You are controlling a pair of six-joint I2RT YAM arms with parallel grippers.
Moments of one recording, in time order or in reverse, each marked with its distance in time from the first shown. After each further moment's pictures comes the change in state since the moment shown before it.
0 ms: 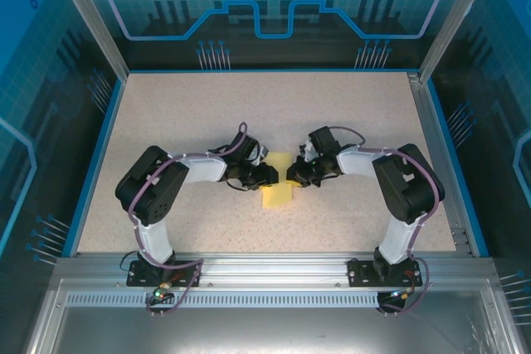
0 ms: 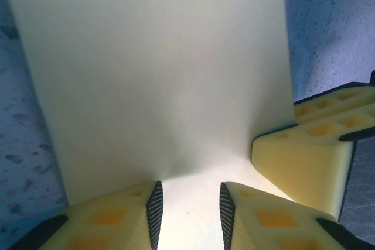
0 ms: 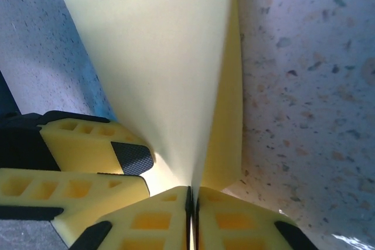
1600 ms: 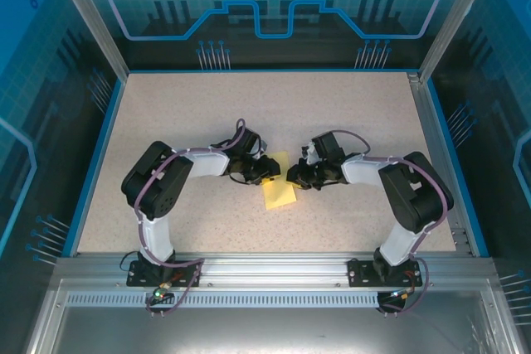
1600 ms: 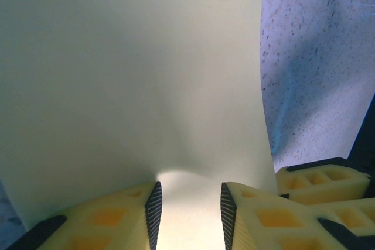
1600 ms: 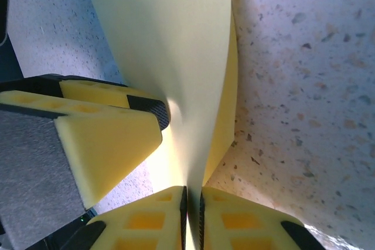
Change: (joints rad) left arm 0.020 0.068 0.074 0.019 0.016 -0.137; right arm 0.014 -0.078 -0.117 0.153 0.016 0.060
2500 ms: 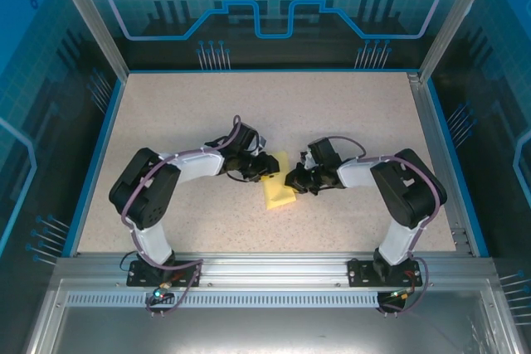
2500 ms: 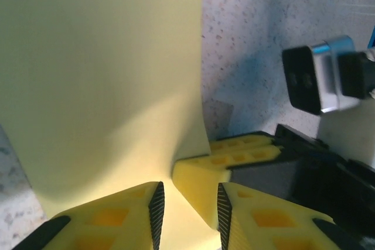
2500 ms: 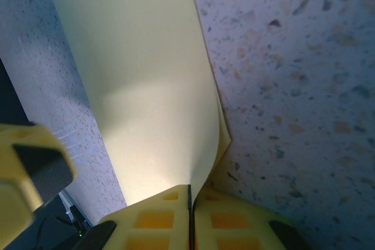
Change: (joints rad) left arm -0.001 -0.092 0.000 -0.075 -0.006 -0.008; right arm 0.038 0.037 -0.052 0.114 0.049 0.113
